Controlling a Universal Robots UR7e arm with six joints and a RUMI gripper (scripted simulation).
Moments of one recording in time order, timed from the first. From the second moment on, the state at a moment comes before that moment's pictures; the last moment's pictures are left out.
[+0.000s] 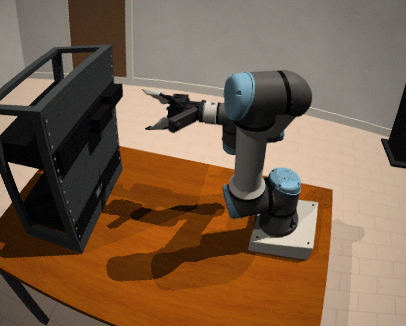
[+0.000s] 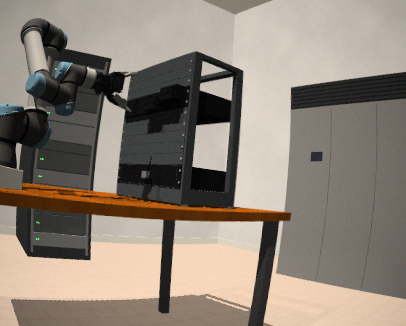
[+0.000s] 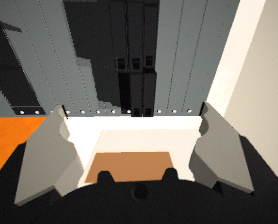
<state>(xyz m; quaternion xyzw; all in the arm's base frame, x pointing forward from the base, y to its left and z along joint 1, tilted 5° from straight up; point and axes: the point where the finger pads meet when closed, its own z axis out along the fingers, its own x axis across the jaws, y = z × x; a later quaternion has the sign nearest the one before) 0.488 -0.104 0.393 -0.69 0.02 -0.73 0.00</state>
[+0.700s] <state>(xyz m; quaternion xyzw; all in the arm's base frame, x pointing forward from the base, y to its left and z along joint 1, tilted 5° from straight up) 0.502 -0.122 0.391 -0.68 0.02 -0.73 0.00</state>
